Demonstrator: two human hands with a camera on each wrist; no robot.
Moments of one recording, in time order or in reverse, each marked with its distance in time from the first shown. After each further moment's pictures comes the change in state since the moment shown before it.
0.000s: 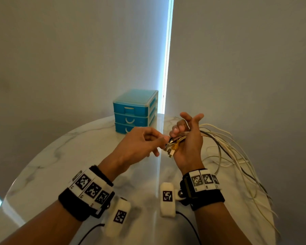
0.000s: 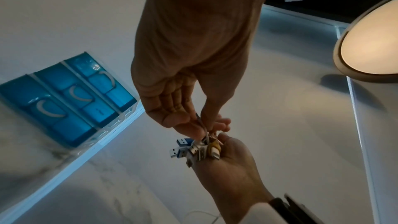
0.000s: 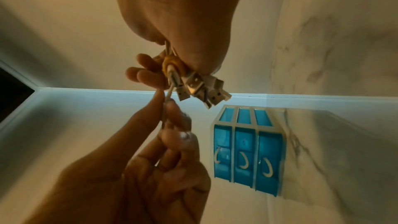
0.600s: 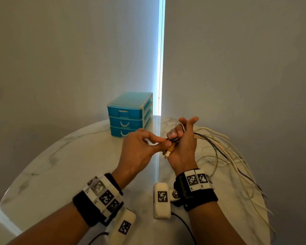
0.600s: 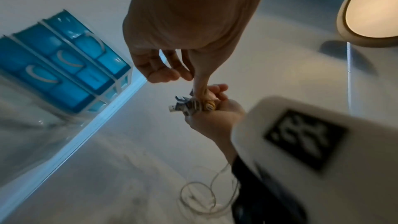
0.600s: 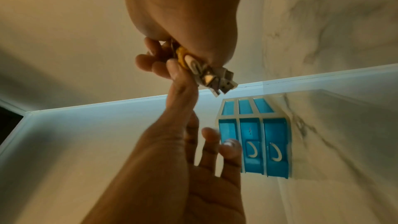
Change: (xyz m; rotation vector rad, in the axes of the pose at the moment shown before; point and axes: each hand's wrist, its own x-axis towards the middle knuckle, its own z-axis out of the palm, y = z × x) left_hand 0.005 -0.014 0.030 -0.017 0.223 0.179; right_hand 0.005 -0.002 -0.004 0.075 0.119 0.047
